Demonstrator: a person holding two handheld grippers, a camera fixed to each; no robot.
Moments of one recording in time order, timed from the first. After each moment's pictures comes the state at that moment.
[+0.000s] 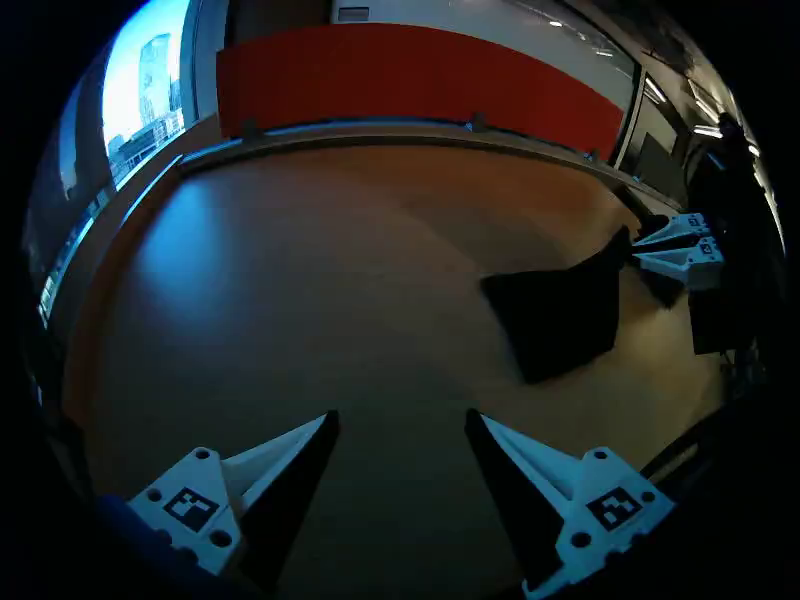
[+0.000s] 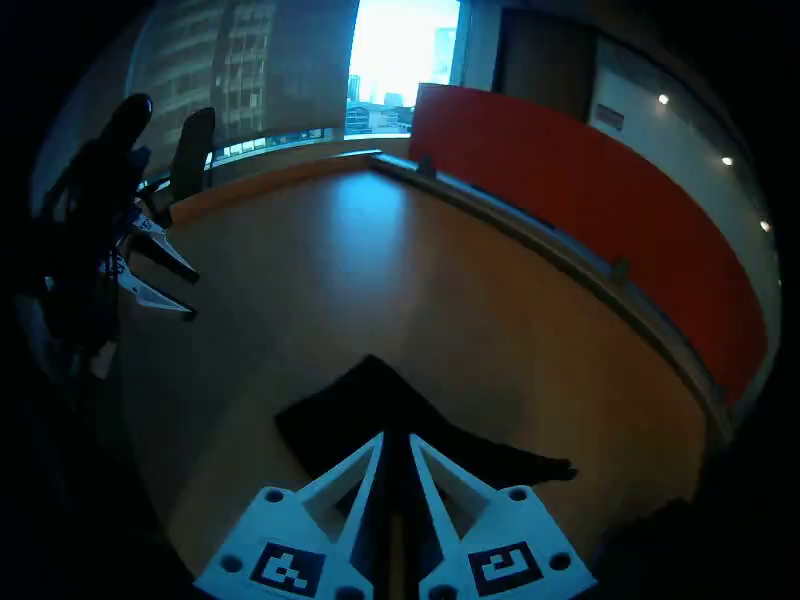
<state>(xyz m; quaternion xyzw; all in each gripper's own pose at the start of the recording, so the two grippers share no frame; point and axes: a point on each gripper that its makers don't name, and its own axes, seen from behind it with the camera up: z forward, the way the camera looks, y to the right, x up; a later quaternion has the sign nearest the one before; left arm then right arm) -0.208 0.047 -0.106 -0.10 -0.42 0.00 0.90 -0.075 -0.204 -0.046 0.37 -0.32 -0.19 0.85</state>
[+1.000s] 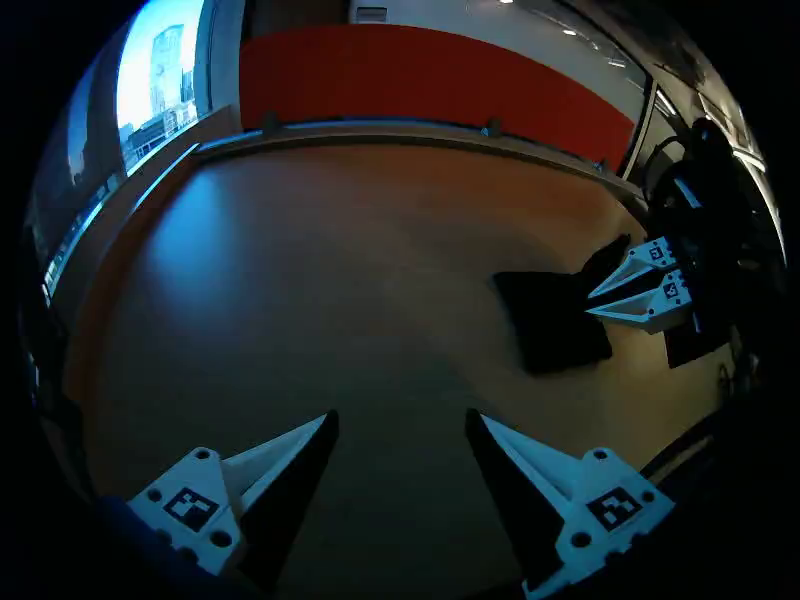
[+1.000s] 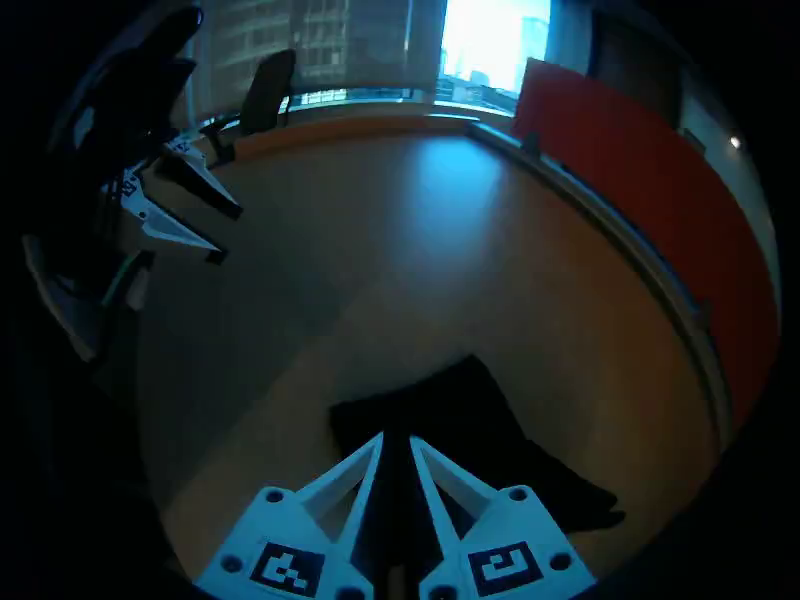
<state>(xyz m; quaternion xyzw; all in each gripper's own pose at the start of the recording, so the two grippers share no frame) -0.208 0.023 -0.120 -0.09 -0.42 -0.02 0.91 -0.124 -0.277 -0.066 0.48 -0.35 -0.26 0.76</state>
